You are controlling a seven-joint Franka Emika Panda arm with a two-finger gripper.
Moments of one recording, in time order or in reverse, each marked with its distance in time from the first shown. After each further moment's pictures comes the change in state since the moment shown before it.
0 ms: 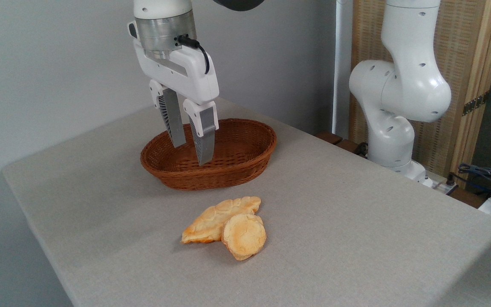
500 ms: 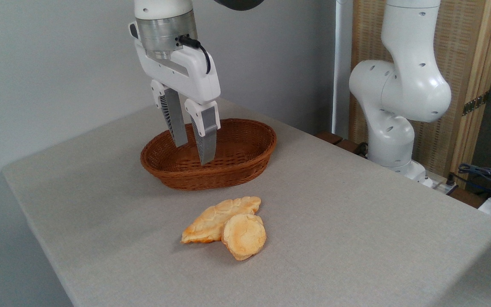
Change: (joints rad) arm 0.000 -0.001 0.000 0.000 0.000 -0.013 0.000
